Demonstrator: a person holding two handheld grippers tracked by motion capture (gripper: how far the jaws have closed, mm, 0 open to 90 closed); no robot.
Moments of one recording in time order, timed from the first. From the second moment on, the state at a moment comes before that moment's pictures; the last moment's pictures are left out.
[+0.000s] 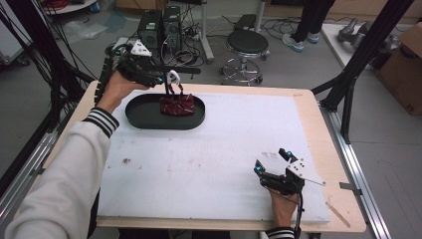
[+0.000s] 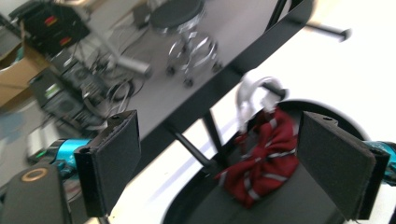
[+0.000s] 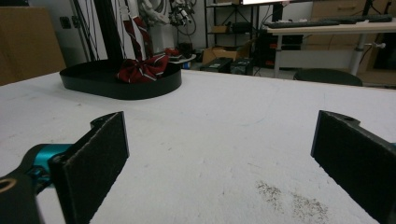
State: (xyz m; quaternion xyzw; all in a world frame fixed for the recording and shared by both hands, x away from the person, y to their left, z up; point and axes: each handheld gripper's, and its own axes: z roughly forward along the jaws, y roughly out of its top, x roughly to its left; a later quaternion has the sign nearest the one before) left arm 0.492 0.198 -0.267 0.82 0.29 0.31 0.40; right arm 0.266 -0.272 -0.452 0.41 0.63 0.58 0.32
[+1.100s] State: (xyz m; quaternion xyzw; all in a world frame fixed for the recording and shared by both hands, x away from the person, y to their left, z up) left arm 0.334 0.299 -0.377 0.67 0.31 0.27 0.62; right arm 0.262 -0.271 -0.452 0.40 0.63 0.58 0.33
